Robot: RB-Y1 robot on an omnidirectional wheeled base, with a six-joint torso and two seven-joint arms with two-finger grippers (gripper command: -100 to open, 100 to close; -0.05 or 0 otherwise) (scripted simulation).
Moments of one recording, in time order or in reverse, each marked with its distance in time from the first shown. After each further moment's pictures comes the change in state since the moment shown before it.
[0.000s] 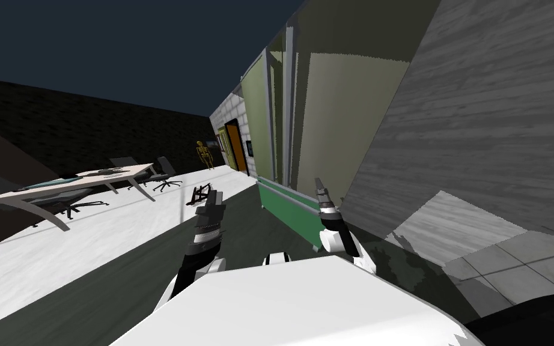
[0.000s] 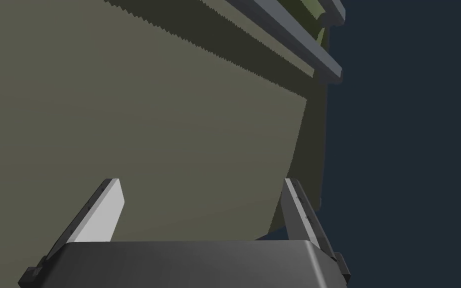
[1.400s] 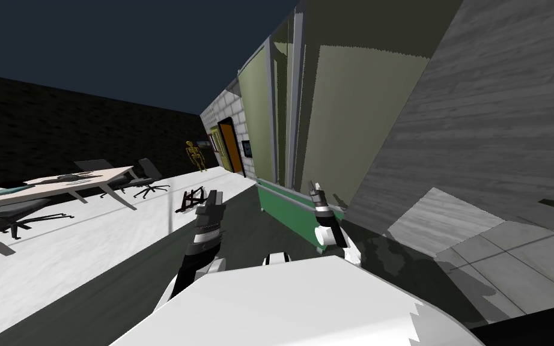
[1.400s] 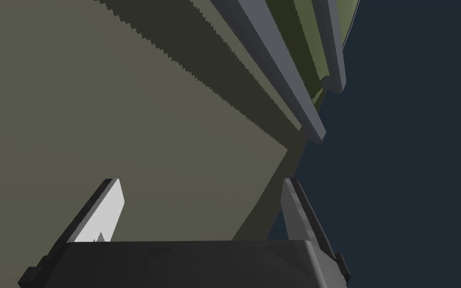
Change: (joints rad) left arm 0.000 0.000 0.000 0.000 0.000 0.000 0.000; right arm -0.110 -0.010 0.005 0.205 -0.031 -0.081 0.358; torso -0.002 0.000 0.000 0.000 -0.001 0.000
